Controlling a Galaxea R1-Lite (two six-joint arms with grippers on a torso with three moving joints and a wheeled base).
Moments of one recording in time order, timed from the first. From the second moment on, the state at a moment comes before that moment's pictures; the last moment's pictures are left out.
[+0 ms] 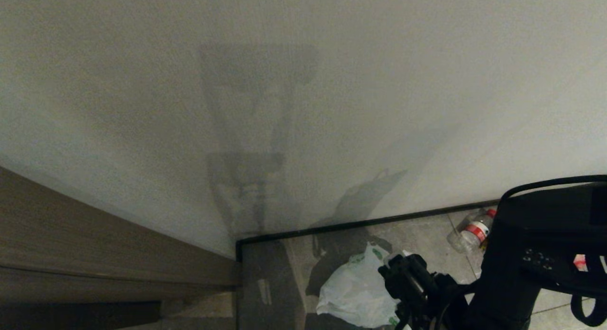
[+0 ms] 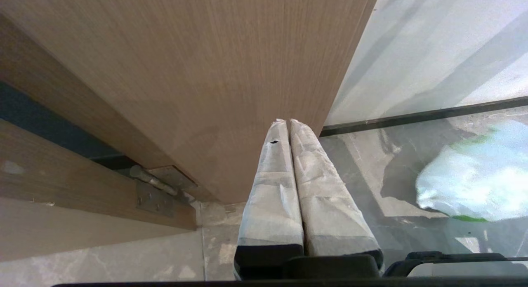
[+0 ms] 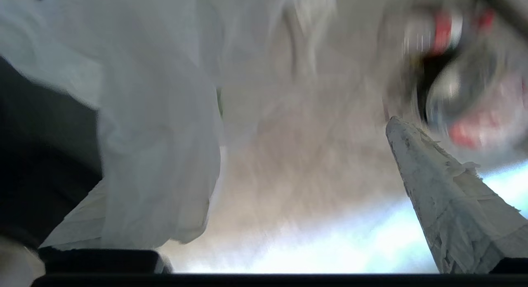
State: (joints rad) left arm 0.00 0.00 0.00 0.00 0.00 -0.01; right arm 0.69 2.21 -0.49 -0.68 -0.69 -0.02
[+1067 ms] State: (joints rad) left arm 0.00 0.00 0.00 0.00 0.00 -0.01; right arm 0.70 1.92 -0.44 -0.60 -0.74 0.21
